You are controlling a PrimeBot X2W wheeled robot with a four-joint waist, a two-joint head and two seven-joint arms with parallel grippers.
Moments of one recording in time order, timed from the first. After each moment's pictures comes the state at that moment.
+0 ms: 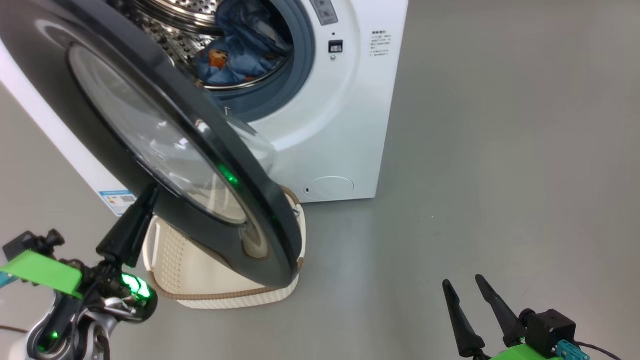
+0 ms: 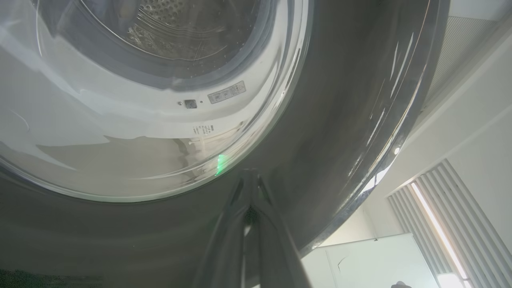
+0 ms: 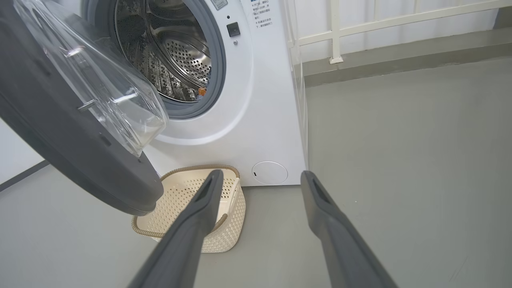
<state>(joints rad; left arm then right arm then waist) -0.29 0.03 0.19 0.14 -1.71 -0.12 0.59 0.02 -0.05 0.09 0.21 0.28 0.13 -0.26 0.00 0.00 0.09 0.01</state>
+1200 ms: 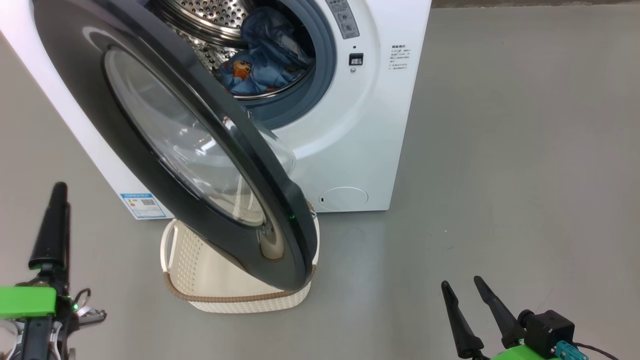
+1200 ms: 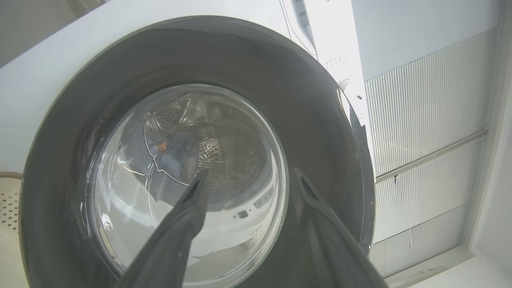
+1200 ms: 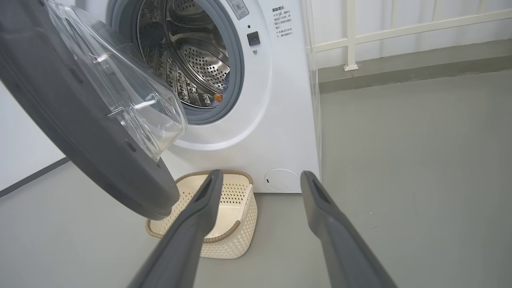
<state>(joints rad) -0.18 0.09 0.21 -0.02 -1.38 -0.12 0.16 0.02 -0.05 0.10 0.22 0.29 0.13 -0.26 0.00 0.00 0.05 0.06</state>
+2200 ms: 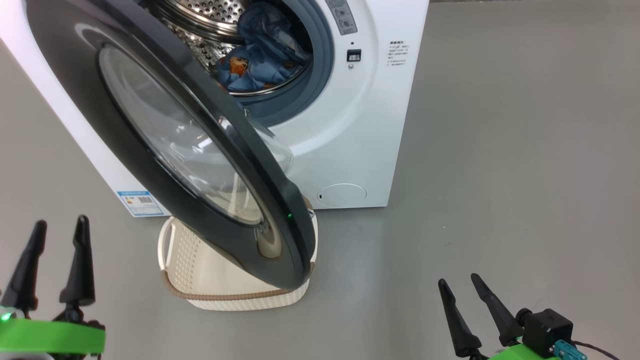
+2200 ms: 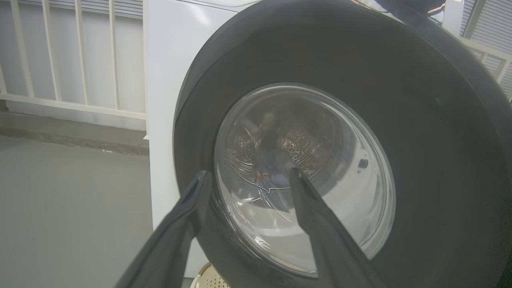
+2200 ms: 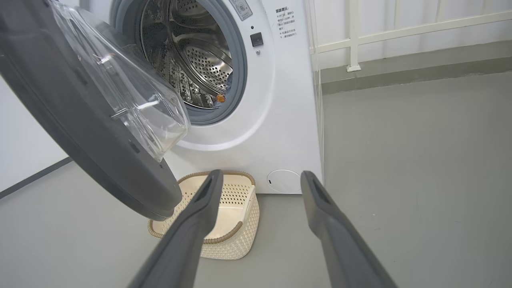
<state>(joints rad) -0.08 0.35 -0.02 0.03 -0.64 -0.12 -0.26 0.02 -0.05 0.11 0.20 0.29 0.13 -0.26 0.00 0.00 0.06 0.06</state>
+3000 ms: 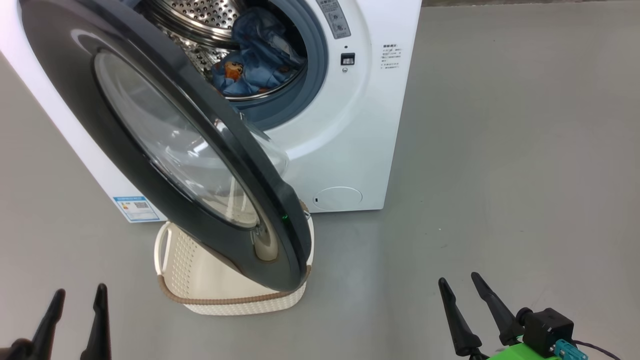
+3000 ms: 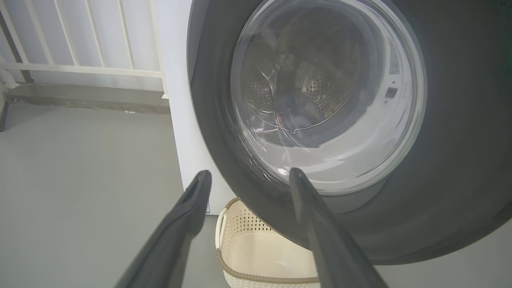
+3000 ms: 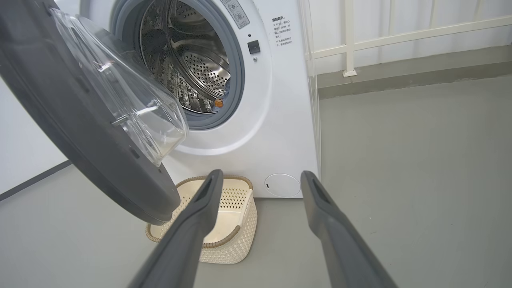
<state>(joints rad) 0.09 0.27 0.02 0.09 -0.45 -0.13 -0.26 0.02 -0.05 0.11 0.19 0.29 0.13 -0.26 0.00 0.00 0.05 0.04</state>
